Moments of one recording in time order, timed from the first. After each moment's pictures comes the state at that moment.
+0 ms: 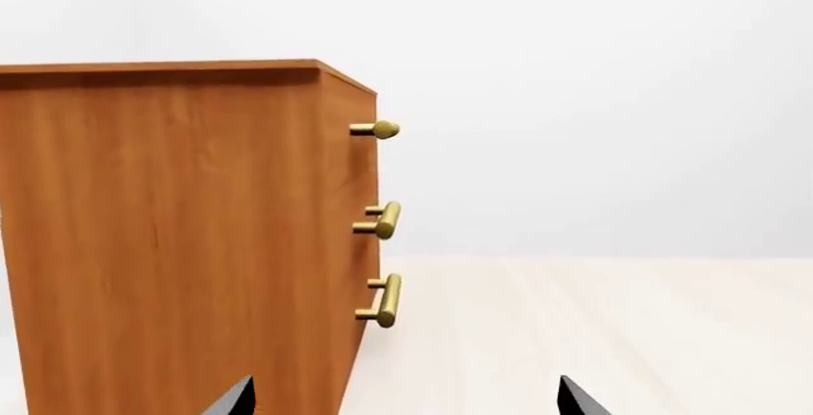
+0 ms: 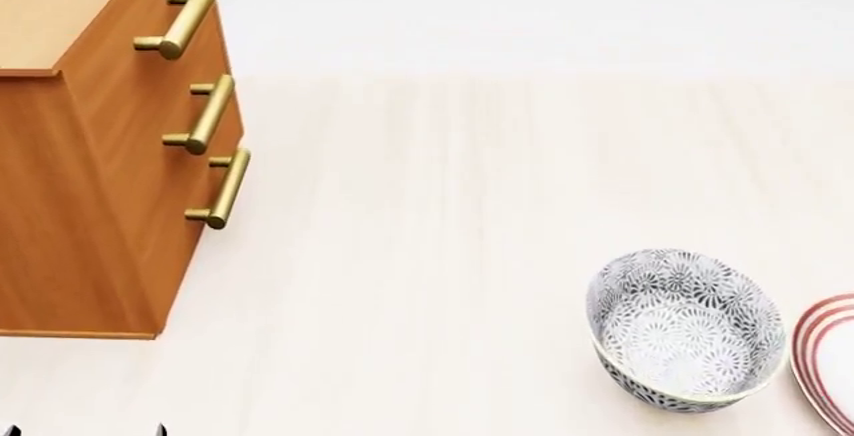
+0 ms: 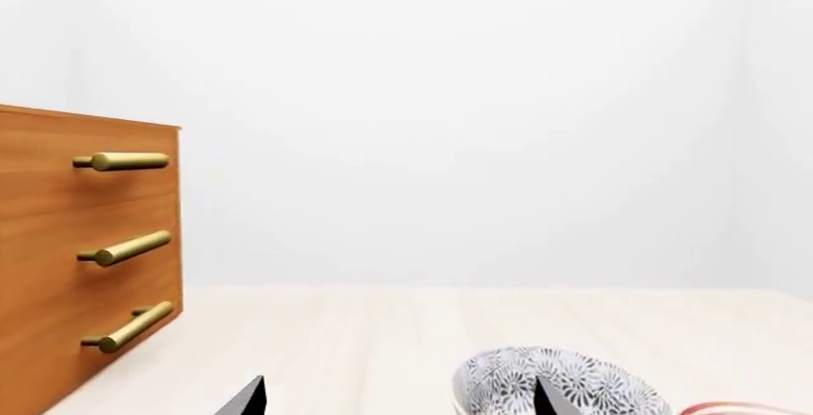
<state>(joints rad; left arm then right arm) 0.22 -0.21 0.24 0.34 -0.07 0.12 -0.35 -0.32 0.24 -0.23 -0.36 0.06 -0.27 0.32</state>
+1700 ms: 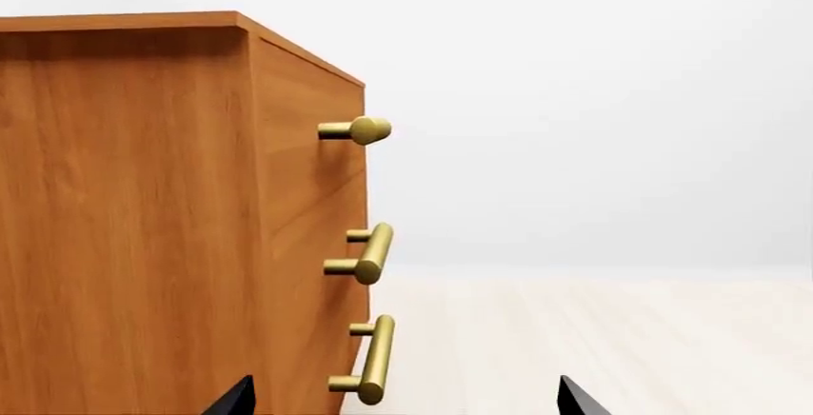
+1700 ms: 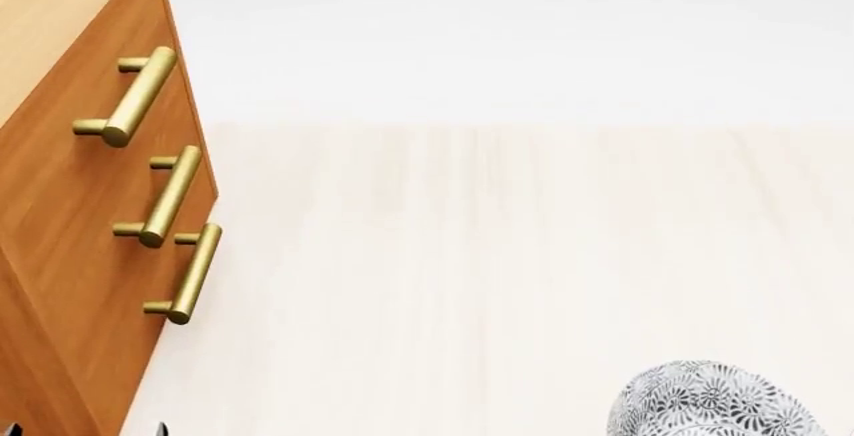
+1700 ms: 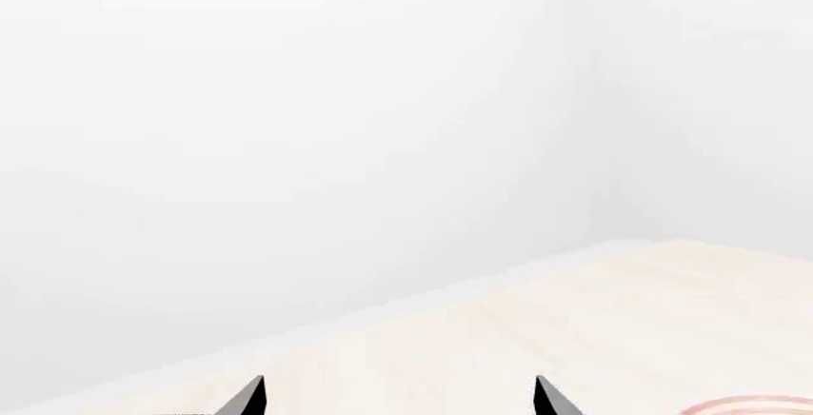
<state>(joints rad) 0.20 -0.25 0.28 0.33 -0.09 0.12 -0.39 -0.35 0.22 -0.14 -0.50 0.21 -0.22 0.50</state>
